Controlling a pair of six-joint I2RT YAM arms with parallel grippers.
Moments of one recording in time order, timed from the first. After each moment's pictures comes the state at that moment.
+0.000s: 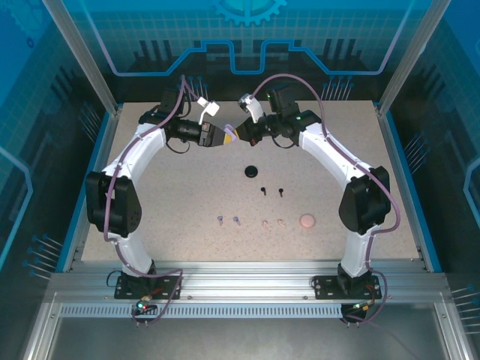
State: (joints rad) left arm -0.16 1.82 1.61 -0.71 1.11 0.08; right arm 0.47 1.90 1.78 -0.55 -0.61 -0.09
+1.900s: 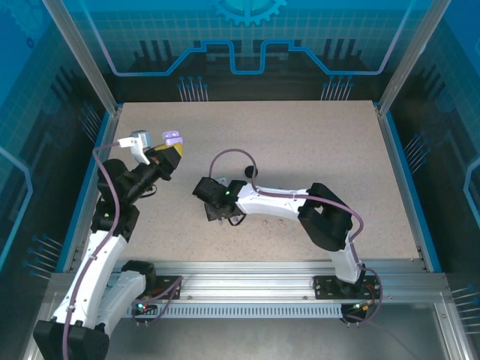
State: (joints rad) left arm -0.07 0.77 0.71 0.05 0.45 -0.56; right arm 1.07 2.04 1.53 -0.71 0.23 0.79
